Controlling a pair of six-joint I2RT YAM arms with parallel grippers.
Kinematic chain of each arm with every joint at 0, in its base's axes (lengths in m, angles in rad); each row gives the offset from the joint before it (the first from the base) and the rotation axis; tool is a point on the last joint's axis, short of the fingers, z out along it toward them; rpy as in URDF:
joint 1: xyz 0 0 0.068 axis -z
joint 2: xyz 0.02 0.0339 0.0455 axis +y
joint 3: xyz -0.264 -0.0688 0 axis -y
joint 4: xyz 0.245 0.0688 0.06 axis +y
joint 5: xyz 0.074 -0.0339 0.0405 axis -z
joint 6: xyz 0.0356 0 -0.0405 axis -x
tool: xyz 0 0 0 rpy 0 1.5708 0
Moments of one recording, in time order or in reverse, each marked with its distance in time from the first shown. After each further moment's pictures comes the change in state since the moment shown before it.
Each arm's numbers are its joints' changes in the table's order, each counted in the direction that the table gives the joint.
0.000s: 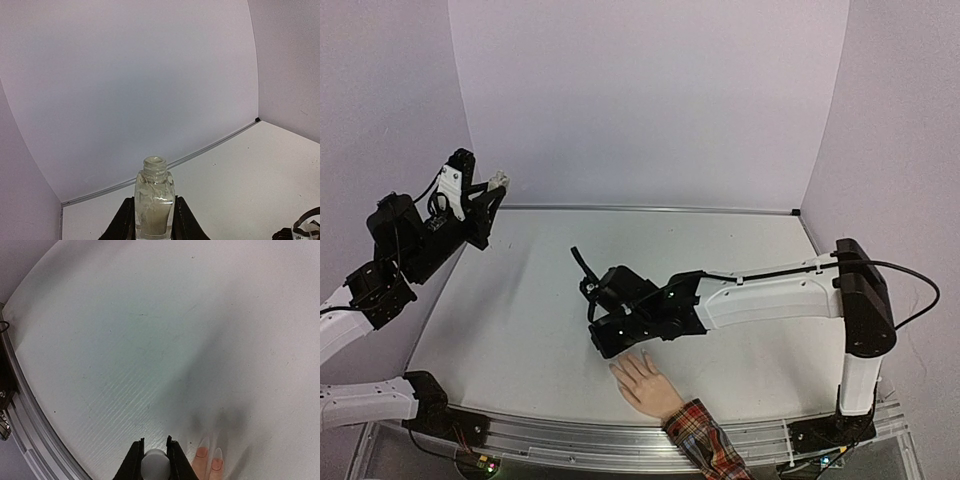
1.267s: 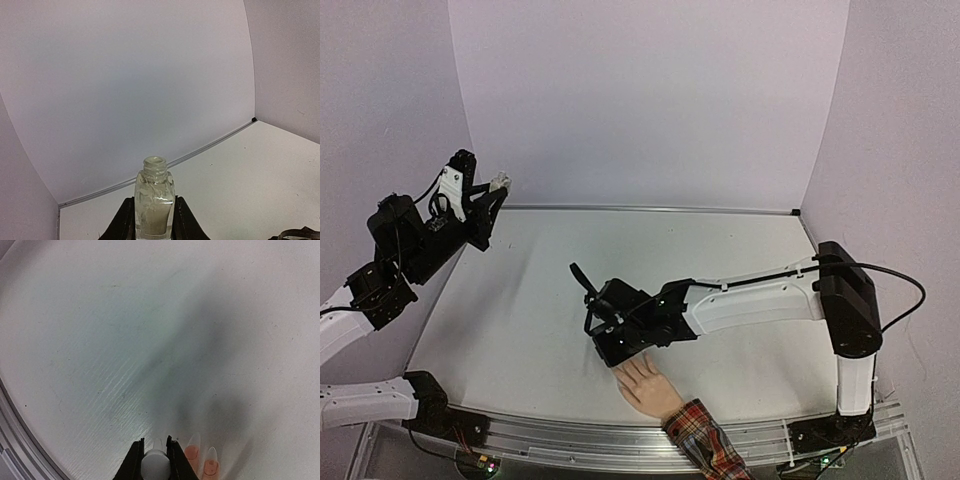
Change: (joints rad) left arm 0.000 0.000 -0.006 -0.006 0.018 0.002; right arm -0.001 0.066 0.000 0.042 0.008 -0.019
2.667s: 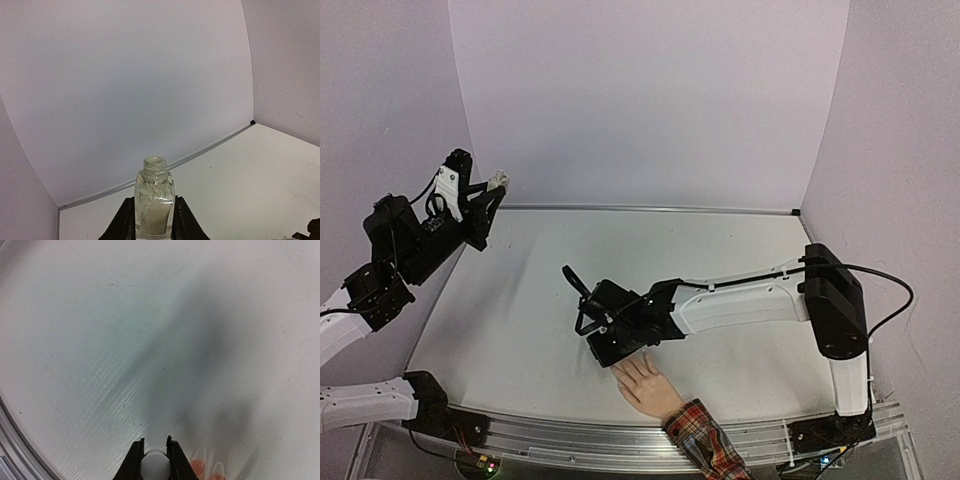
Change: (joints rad) left arm 0.000 -0.017 0.000 0.001 0.011 0.000; right arm 0.000 0.068 0.081 0.045 0.001 0.000
